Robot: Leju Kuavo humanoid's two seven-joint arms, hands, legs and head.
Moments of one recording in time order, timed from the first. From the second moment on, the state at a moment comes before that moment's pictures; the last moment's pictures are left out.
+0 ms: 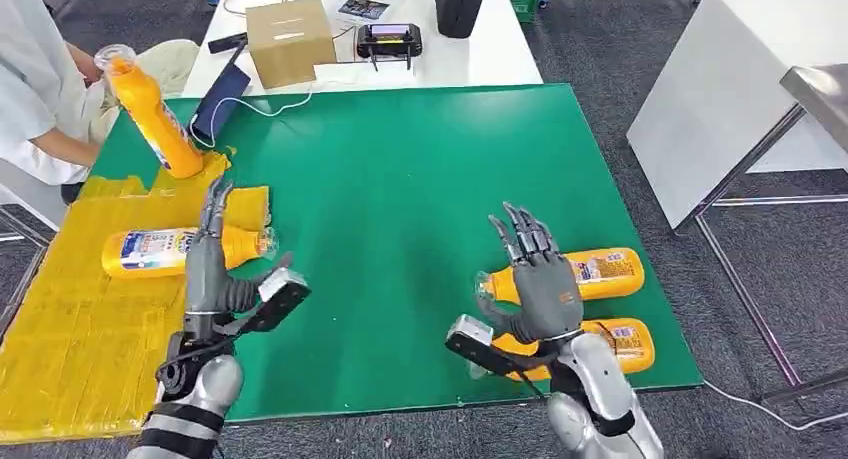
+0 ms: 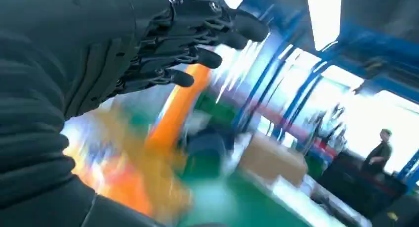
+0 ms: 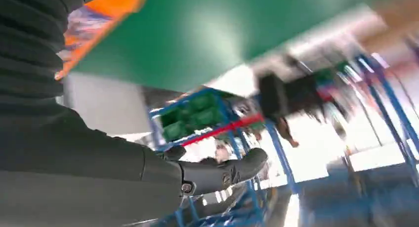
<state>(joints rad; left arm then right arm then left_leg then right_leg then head) -0.18 -0.05 -0.15 -1.35 -0.94 0.61 -0.18 -0.07 -0.13 0.35 -1.59 1.12 -0.22 0.02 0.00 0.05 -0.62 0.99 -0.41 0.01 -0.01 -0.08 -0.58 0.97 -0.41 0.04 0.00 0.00</state>
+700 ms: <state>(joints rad) -0.02 -0.06 -0.27 -1.56 -0.59 0.43 -0.35 -0.22 -0.32 0.24 -1.24 1.13 -0.16 -0.01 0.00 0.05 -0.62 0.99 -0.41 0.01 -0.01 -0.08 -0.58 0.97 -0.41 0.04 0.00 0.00</state>
